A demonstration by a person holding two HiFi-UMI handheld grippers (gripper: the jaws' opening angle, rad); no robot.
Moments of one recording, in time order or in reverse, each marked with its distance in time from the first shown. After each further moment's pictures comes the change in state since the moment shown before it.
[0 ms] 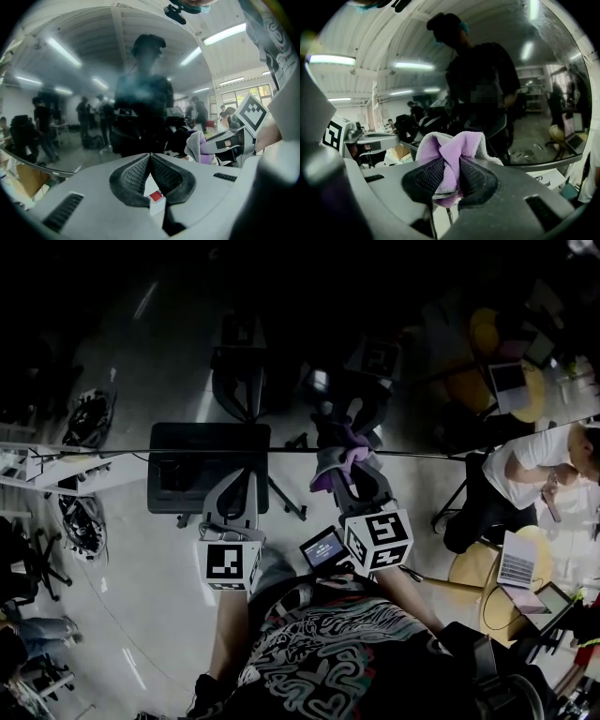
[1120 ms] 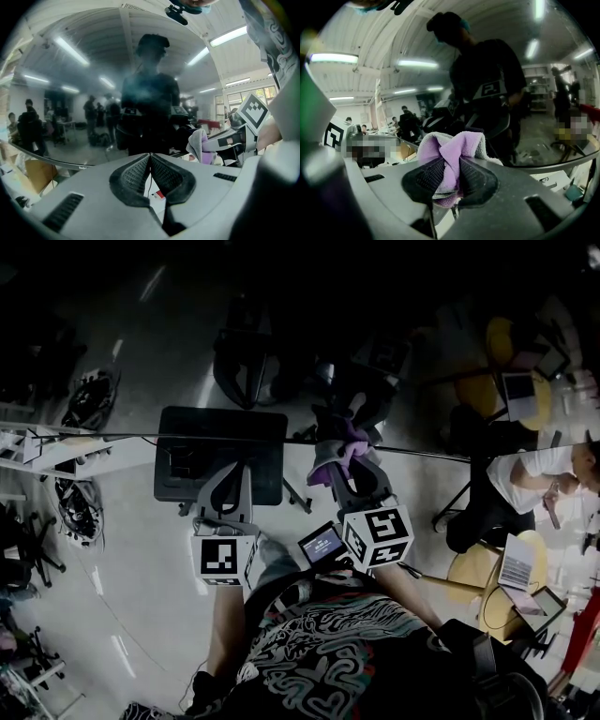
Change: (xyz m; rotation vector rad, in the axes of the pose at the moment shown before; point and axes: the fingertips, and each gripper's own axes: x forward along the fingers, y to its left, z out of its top) left arm -0.035 0.076 -0.029 -0.039 0.008 0.054; right arm 0.041 0.070 0.000 -0.019 0.013 0.035
